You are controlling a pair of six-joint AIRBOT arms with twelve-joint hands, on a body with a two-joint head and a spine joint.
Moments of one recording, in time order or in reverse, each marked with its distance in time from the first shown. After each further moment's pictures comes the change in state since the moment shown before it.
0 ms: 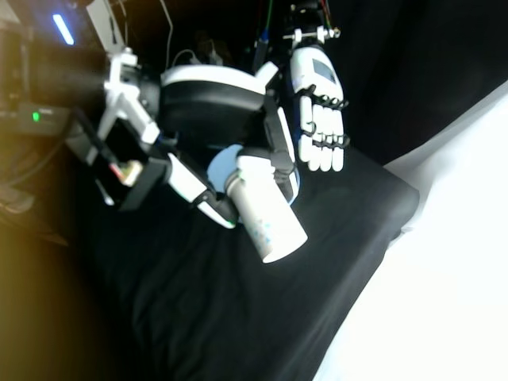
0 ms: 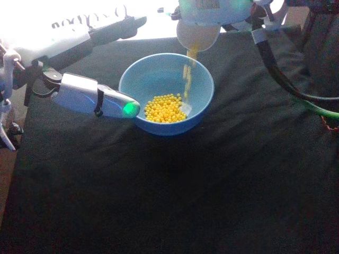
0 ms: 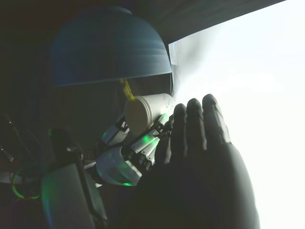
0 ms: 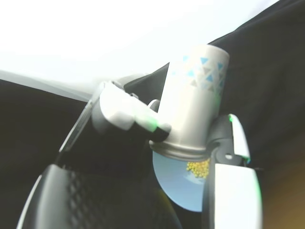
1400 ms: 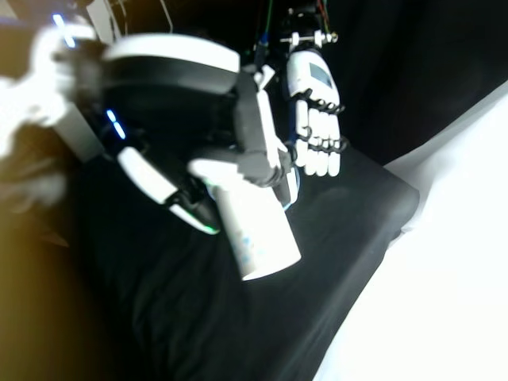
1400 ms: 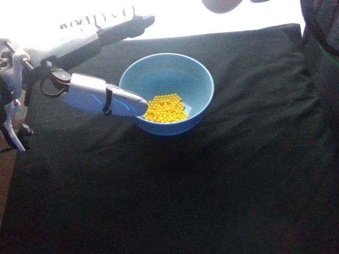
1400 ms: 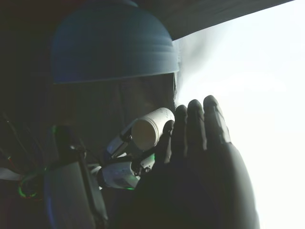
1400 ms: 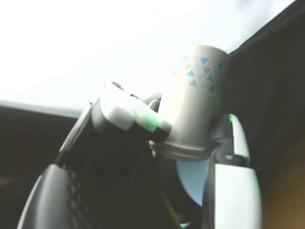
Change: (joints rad) left arm -0.010 -0.028 0.008 -0.005 0.000 -0.019; right arm 0.067 0.127 -0.034 0.275 -0.109 0.000
